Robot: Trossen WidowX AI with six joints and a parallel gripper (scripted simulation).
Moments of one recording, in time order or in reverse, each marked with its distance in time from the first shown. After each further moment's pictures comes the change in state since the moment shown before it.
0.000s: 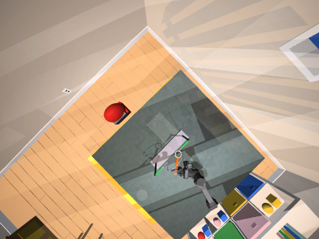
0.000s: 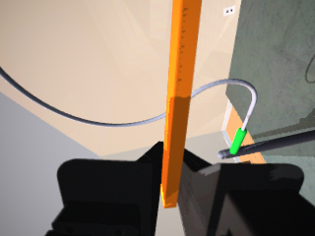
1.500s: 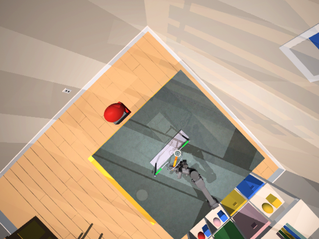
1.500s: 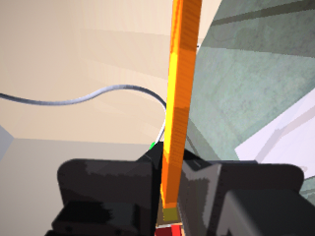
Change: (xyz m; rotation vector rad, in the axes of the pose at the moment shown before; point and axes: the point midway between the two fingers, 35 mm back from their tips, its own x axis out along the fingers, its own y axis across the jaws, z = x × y) arm -0.001 -0.075 0.017 -0.401 -0.046 -0.276
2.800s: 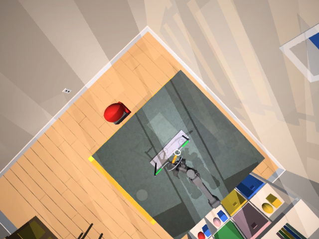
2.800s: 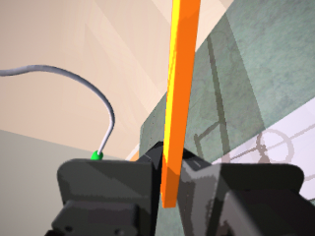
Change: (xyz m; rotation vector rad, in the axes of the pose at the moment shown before) arm 0.016 -0.047 0.008 -0.260 -0.125 -0.116
